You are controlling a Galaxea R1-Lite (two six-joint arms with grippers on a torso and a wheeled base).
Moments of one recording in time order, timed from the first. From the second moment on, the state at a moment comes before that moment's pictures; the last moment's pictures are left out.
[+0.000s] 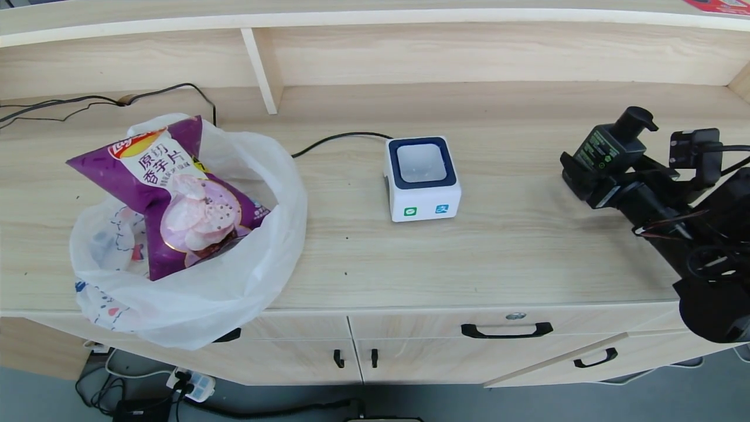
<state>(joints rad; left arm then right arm) 0.00 0.00 0.00 -0.02 0.00 0.00 0.00 1.91 -0.74 -1.56 0.18 -0.01</state>
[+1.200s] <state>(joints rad) 0.00 0.00 0.00 -0.02 0.00 0.00 0.54 1.71 -0.70 -1.57 0.09 0.10</state>
